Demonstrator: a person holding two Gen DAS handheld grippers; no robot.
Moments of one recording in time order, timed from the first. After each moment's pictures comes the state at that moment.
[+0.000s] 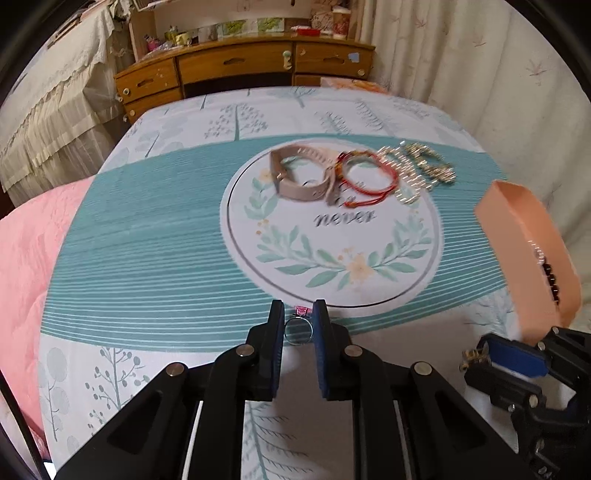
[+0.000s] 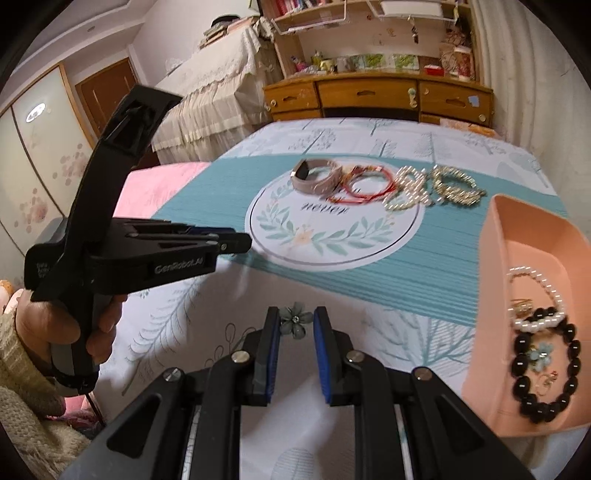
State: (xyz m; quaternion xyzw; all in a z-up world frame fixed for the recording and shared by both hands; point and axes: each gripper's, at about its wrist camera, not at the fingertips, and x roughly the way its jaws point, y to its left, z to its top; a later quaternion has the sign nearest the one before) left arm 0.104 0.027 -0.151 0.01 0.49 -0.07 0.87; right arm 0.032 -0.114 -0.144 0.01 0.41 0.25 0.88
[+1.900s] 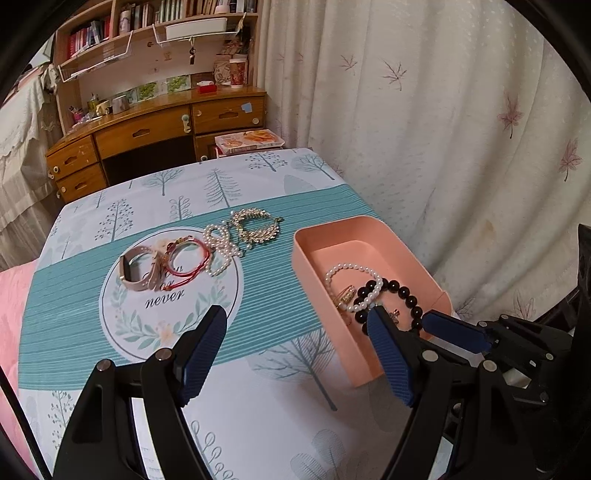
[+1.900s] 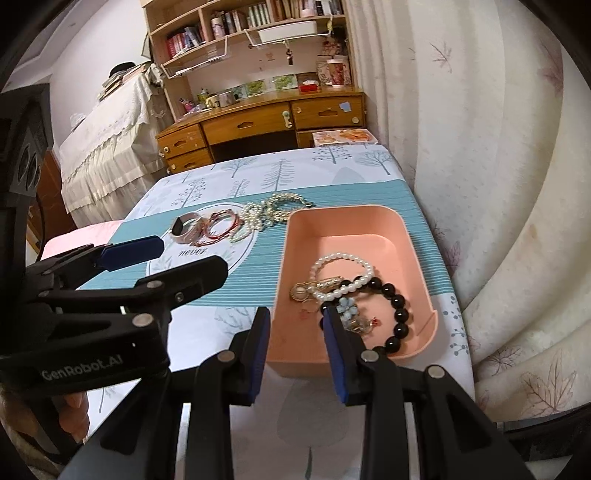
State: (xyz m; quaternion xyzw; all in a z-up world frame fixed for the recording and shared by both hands) left arm 0.059 -0.108 -0.074 0.03 0.40 -0.21 0.89; right arm -0.010 -0.209 -0.092 0.05 0.41 0.05 0.91
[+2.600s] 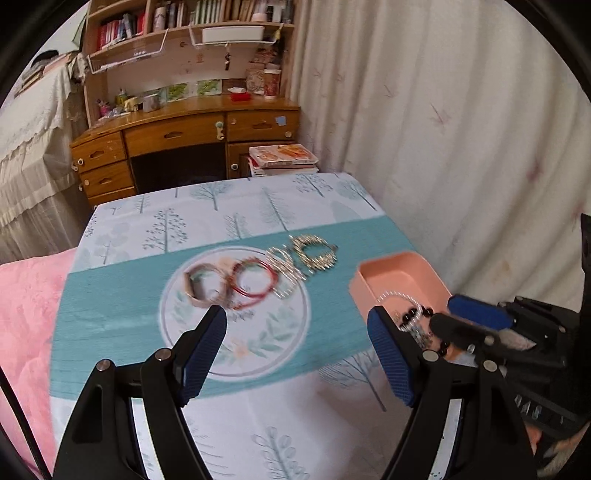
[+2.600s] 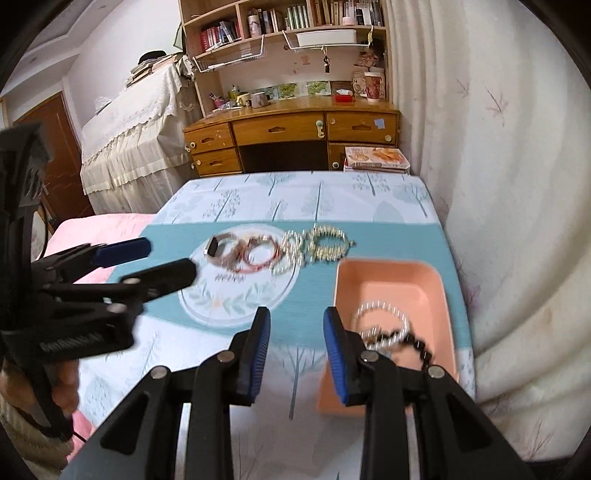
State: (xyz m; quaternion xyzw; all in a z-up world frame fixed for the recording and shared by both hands) left arm 0.092 -0.025 -0.030 0.00 0.40 -0.18 0.90; right arm 0.042 -0.178 -0.037 0.02 0.40 0.10 0.91
